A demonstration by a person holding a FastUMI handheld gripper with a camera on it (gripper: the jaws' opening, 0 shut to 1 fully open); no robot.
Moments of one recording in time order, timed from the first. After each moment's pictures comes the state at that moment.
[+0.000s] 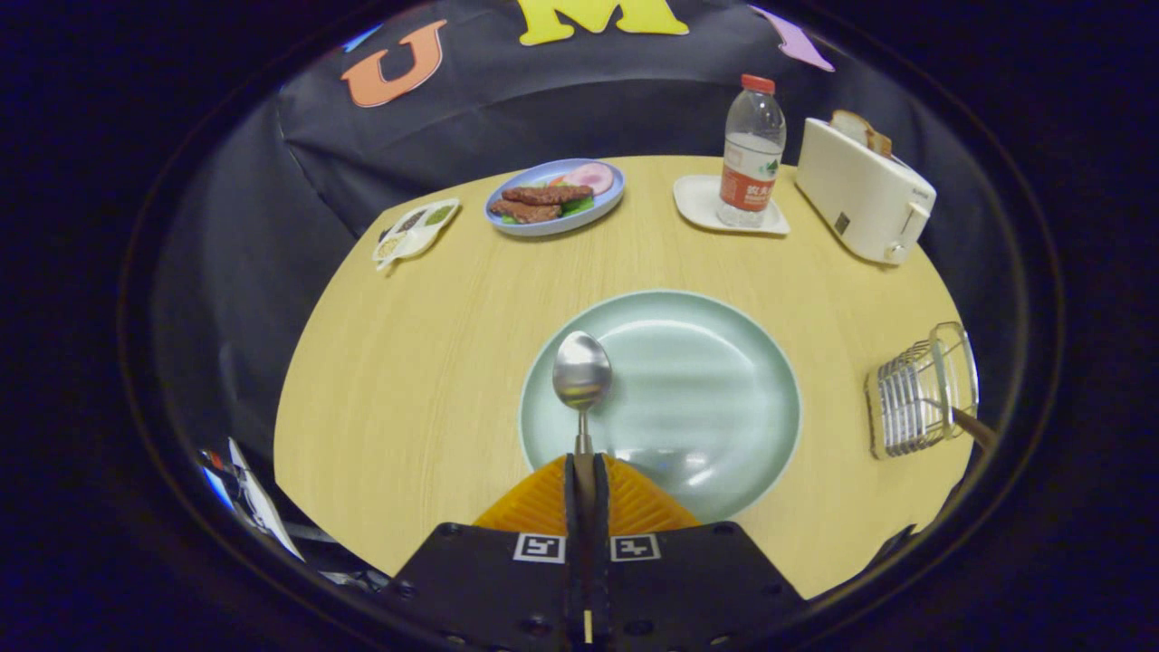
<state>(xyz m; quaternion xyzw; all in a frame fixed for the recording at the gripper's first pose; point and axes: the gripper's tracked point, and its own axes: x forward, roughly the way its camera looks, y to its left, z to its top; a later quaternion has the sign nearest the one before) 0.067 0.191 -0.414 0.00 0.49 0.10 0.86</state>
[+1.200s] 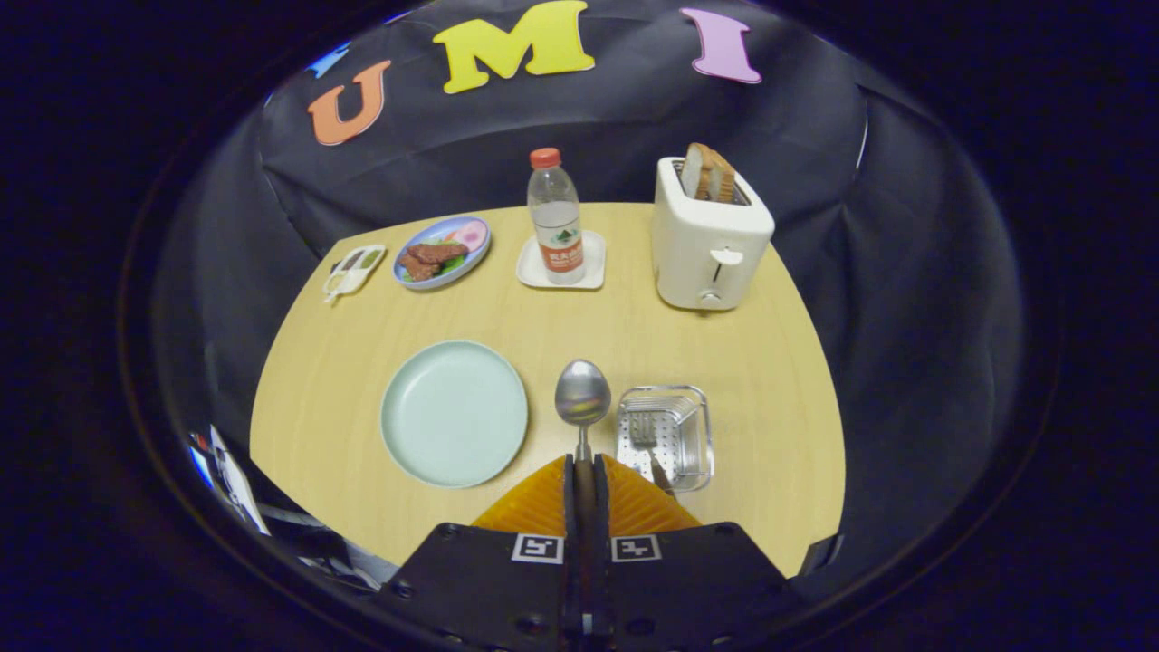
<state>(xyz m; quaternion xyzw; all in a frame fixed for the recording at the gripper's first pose) 0.074 -0.035 -0.312 -0.03 0.49 0.05 0.87</state>
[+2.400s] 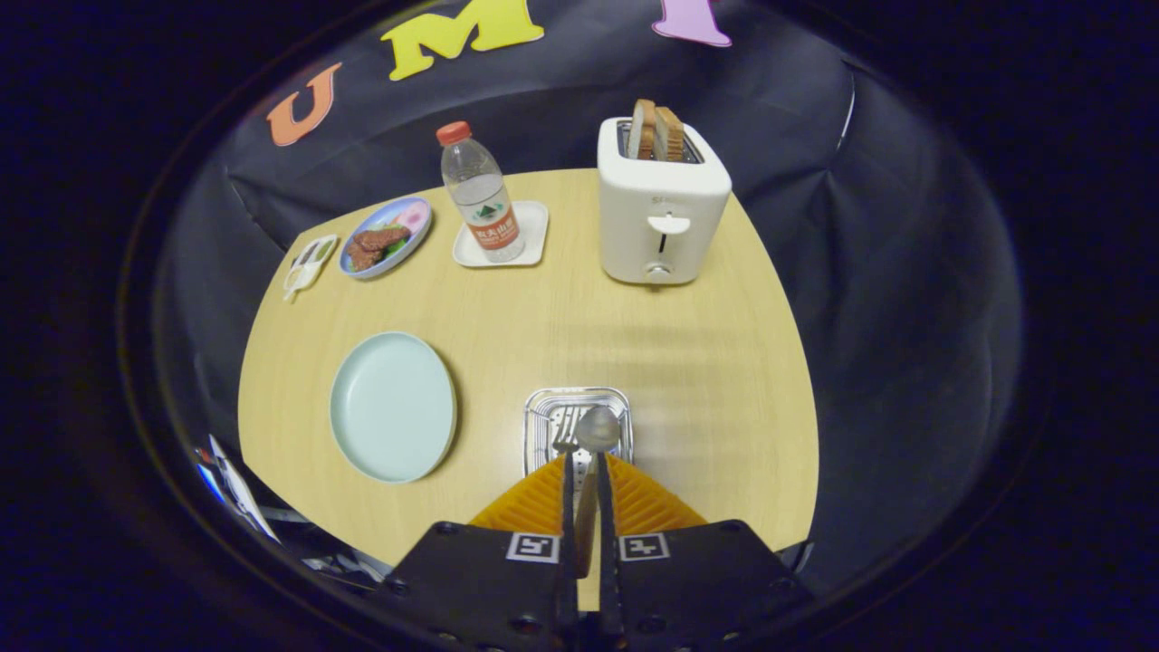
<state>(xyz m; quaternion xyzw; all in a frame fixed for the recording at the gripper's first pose) 0.097 -0.072 -0.327 -0.02 0.54 0.03 0.84</state>
